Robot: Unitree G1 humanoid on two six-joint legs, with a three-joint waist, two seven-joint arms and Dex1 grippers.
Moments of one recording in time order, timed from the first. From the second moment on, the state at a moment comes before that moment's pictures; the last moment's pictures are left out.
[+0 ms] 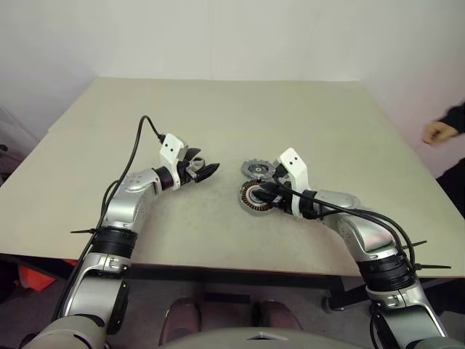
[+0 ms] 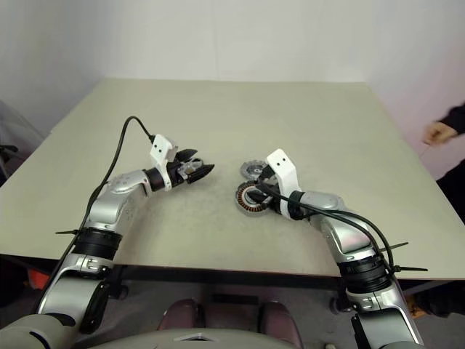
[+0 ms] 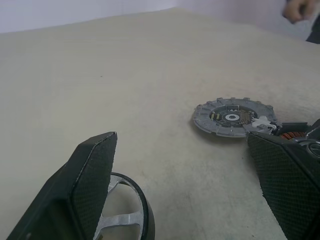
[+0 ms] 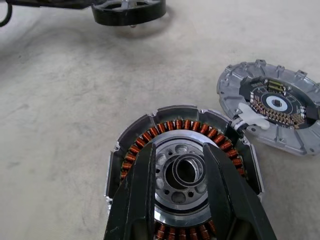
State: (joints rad) left arm -0.52 0.33 -0.03 0.30 -0.29 0.27 -0.76; right arm -0.33 -0.45 0.14 -0.21 0.33 0.81 0.63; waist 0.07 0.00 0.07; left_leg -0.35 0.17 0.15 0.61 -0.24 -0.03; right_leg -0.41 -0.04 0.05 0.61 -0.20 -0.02
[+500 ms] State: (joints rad) left arm -0.52 0.33 -0.03 0.30 -0.29 0.27 -0.76; right arm -0.35 -0.45 0.13 -0.14 0.31 0.79 0.61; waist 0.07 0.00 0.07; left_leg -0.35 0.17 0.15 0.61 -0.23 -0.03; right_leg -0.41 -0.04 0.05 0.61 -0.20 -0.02
